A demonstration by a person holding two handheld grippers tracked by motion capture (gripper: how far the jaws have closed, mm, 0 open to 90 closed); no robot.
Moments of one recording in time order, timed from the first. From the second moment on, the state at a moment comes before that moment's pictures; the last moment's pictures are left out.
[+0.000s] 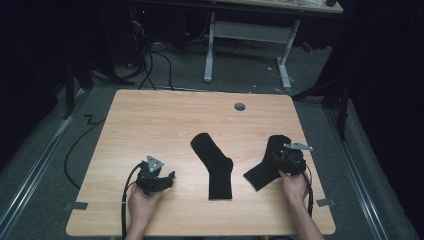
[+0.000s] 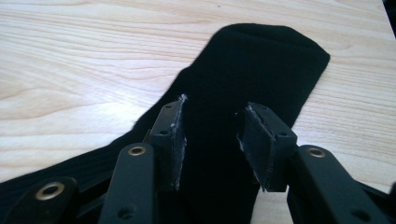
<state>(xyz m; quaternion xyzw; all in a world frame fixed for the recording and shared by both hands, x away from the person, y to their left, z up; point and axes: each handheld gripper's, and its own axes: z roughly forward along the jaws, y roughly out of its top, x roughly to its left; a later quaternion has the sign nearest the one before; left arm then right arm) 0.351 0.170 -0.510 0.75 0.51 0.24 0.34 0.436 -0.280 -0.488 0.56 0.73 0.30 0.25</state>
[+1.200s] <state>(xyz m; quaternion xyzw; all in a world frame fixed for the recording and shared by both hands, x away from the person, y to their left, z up) 0.351 0.170 -0.510 0.75 0.51 0.24 0.34 0.442 -0.270 -0.491 0.50 0.77 0.32 0.23</state>
